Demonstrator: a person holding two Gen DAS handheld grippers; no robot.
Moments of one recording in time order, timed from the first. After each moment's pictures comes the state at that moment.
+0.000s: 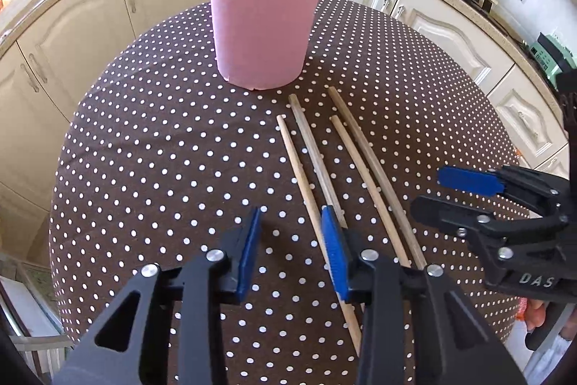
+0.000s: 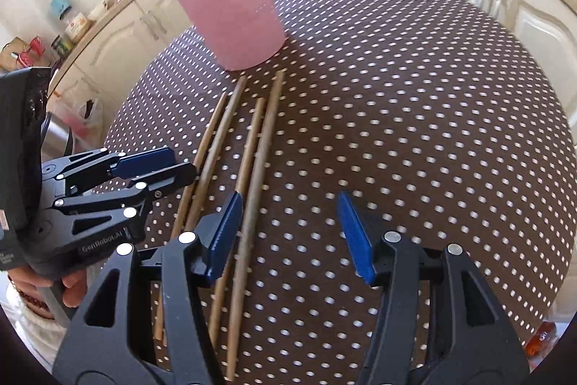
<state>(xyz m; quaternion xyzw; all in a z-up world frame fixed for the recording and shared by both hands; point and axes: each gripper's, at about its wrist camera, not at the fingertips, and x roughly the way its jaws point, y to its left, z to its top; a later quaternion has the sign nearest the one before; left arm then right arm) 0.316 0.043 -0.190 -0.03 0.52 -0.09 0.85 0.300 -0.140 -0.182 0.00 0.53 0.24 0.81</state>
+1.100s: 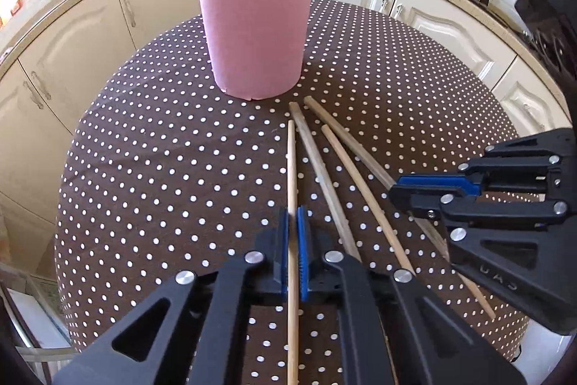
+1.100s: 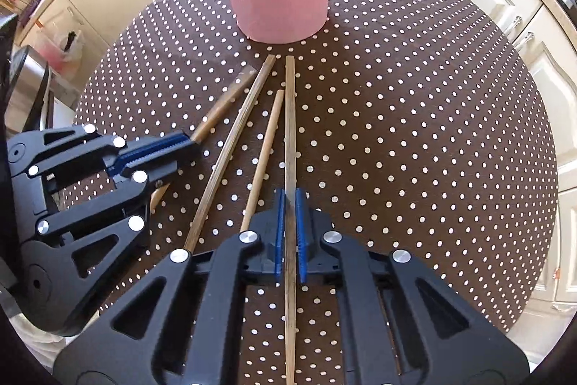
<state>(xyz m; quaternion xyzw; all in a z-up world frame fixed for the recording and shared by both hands) 0.314 0.037 -0.192 0.00 0.50 -0.08 0.86 0.318 -0.088 -0.176 -0.12 0.57 0.24 0.78</state>
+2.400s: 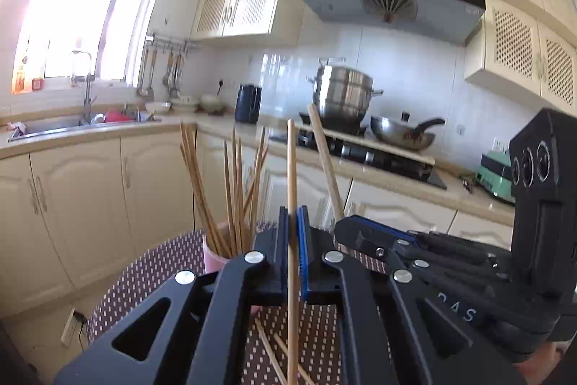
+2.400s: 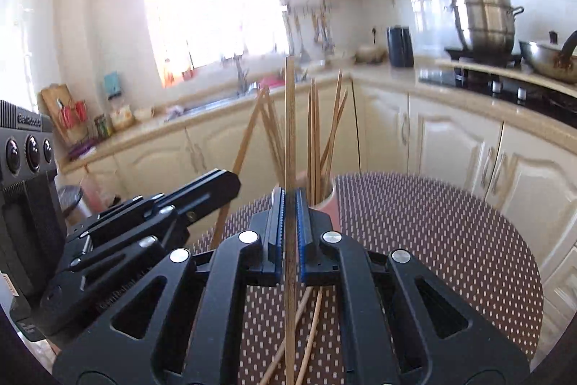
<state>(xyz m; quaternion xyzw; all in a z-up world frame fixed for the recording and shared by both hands) 0.264 0.042 -0.027 -0.07 0.13 -0.12 0.98 0.261 -0.123 -0.034 0.05 0.20 0.28 0.94</state>
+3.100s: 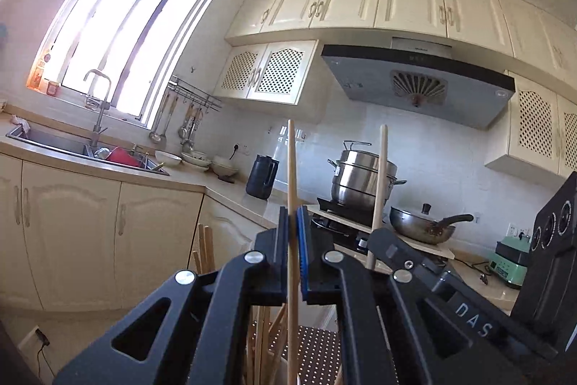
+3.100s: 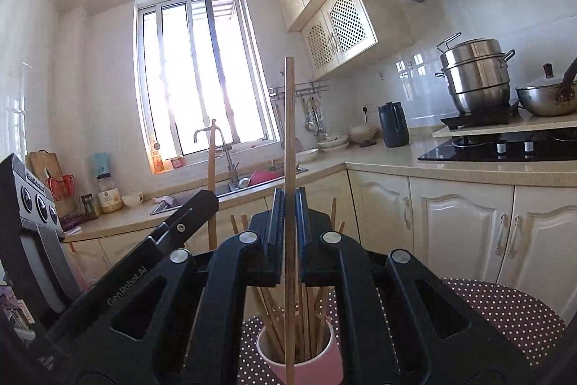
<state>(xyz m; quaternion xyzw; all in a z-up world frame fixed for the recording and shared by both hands) 0.357 0.081 -0.001 -0.16 -0.01 -0.09 0.98 0.342 -0.105 -0.005 0.12 0.04 0.26 0.96</state>
